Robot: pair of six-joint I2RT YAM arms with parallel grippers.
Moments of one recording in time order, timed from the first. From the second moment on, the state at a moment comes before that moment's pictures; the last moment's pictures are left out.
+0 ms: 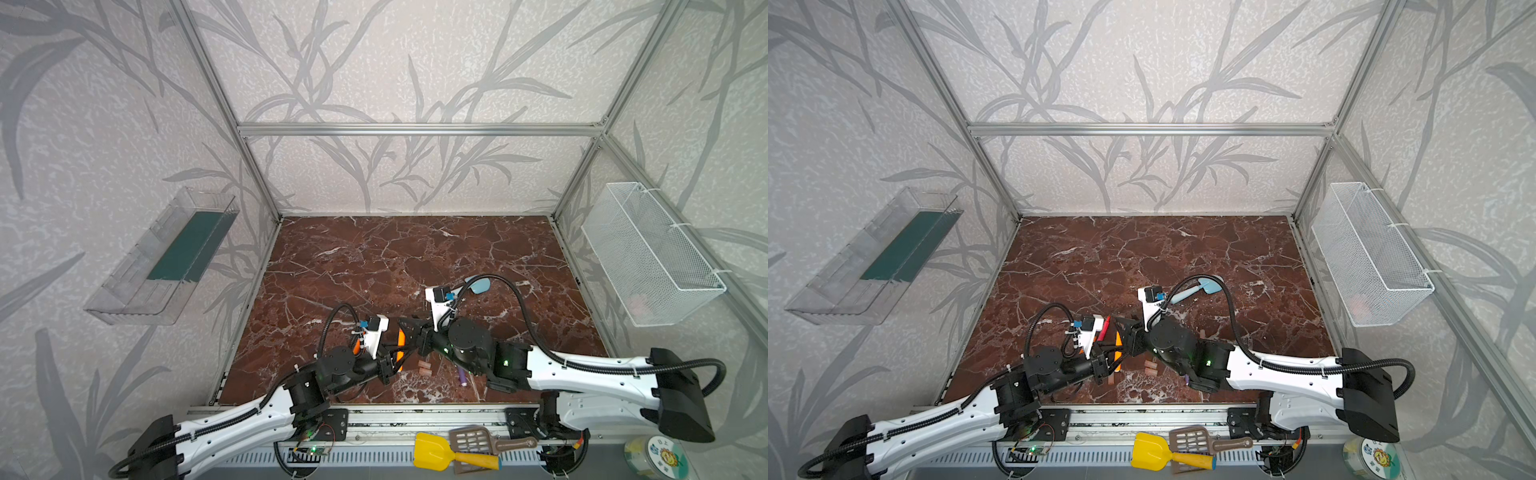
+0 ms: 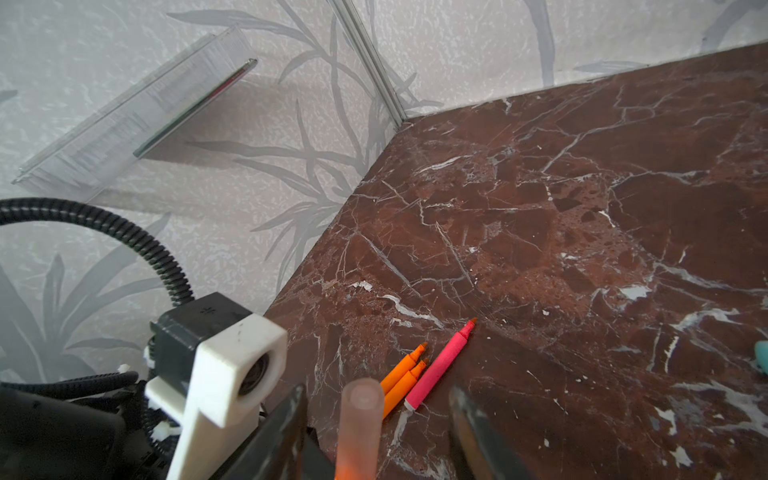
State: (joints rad) left arm -1.03 0.60 0.16 0.29 0.06 -0.67; right arm 1.23 1.22 0.75 0.19 0.36 0.69
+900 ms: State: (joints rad) left arm -1.03 0.66 0.20 0.24 0.03 -0.59; right arm 1.19 1.29 0.76 0.26 0.23 0.72
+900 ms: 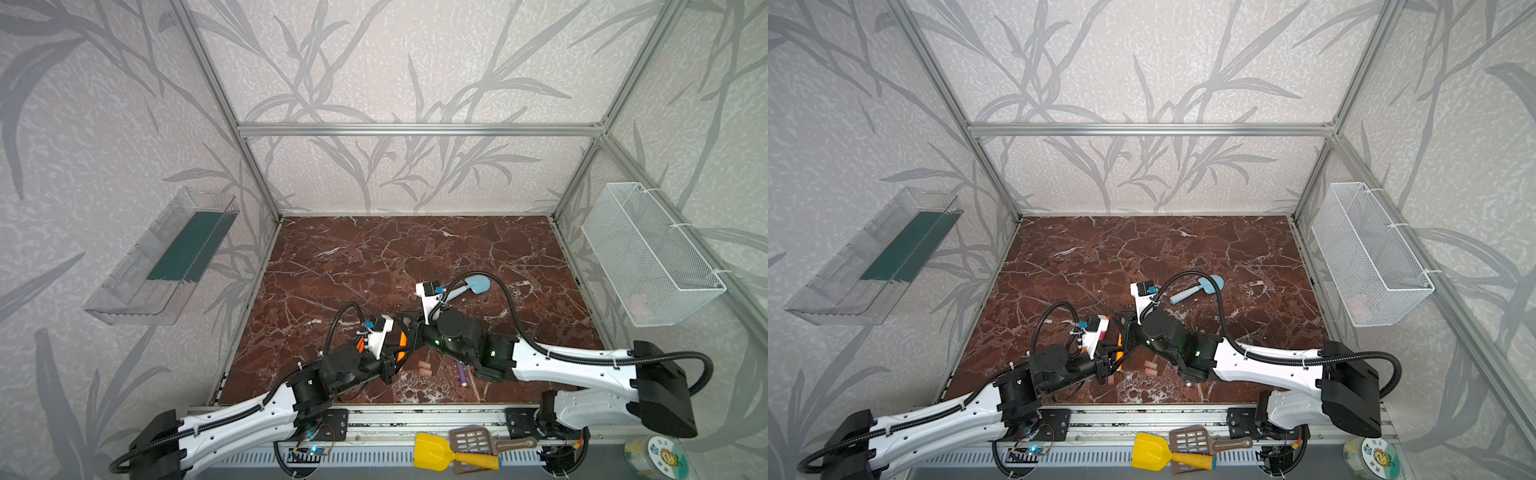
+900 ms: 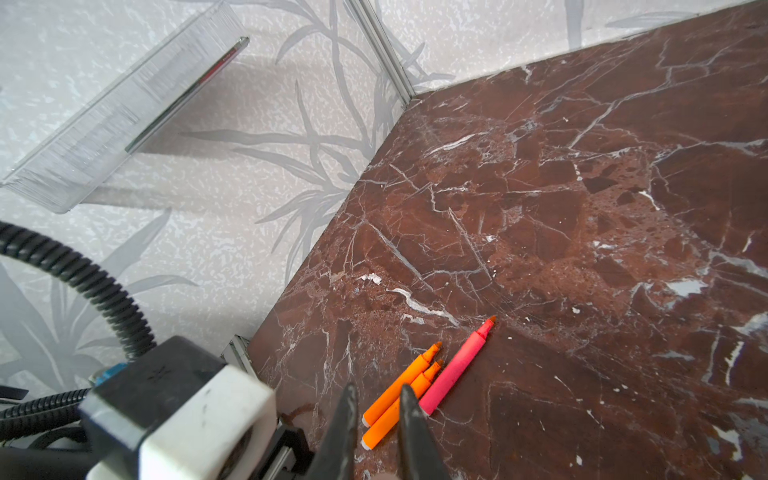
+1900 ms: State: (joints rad) left arm -0.76 0.74 0.39 -0.05 0.39 -0.42; right arm 1.31 1.38 0.64 0.64 0.58 0.76
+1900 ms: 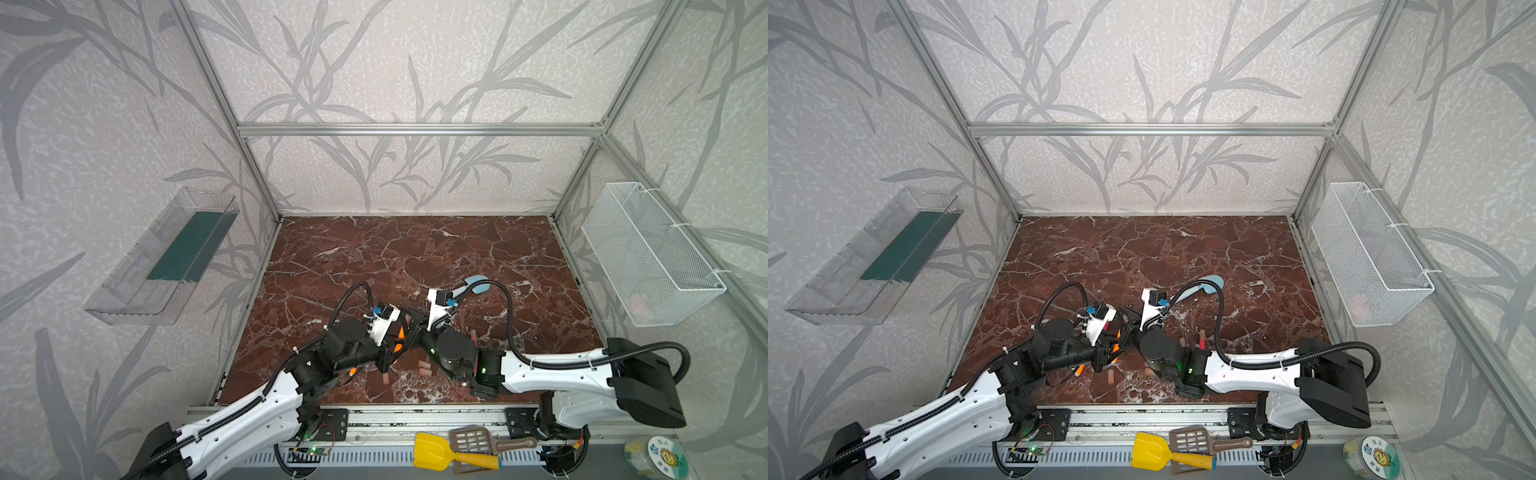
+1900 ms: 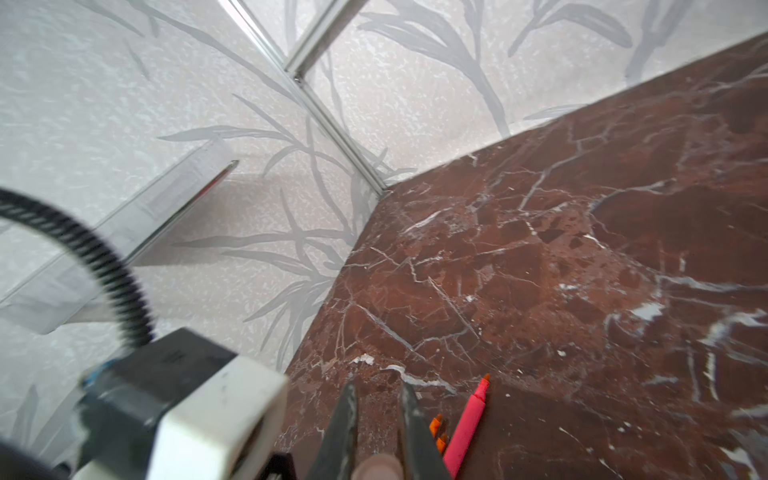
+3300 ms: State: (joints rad) left arm -0.87 0.62 0.34 0.13 0.30 -0.46; right arm 1.38 1.24 0.77 0.28 0.49 0.71
